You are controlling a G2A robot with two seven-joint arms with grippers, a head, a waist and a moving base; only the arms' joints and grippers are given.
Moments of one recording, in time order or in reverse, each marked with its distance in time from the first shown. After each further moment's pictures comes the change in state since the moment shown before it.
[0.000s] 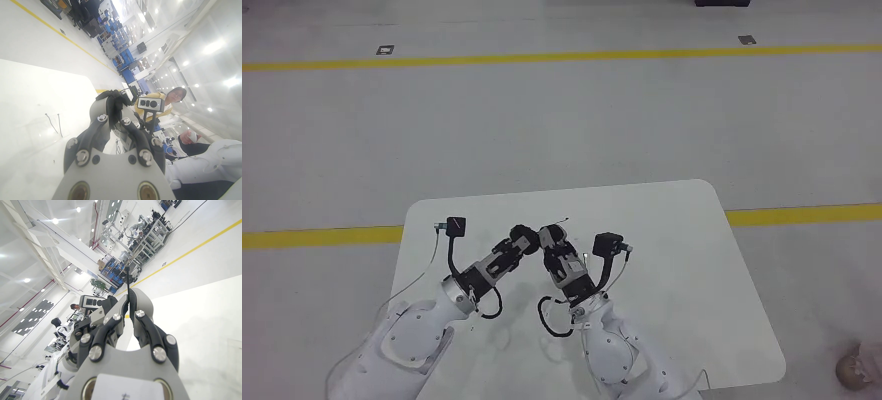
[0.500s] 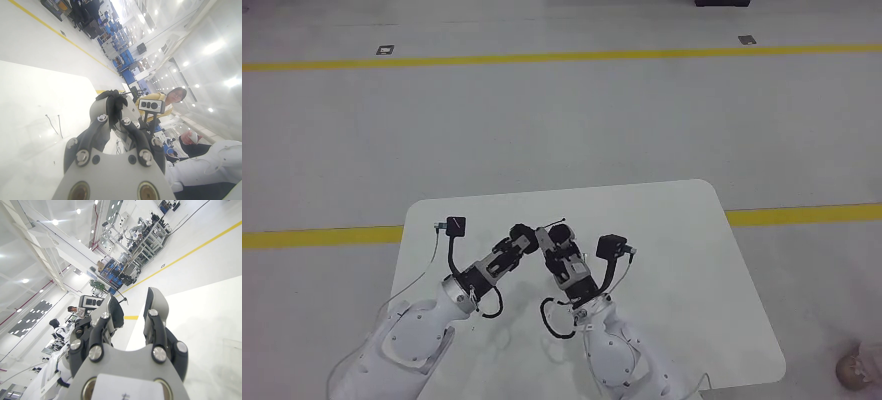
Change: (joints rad) left arm -0.001 -0.003 0.004 0.004 0.009 0.000 0.020; right arm -0.027 0.000 0.018 -0.013 -0.024 -0.010 -0.013
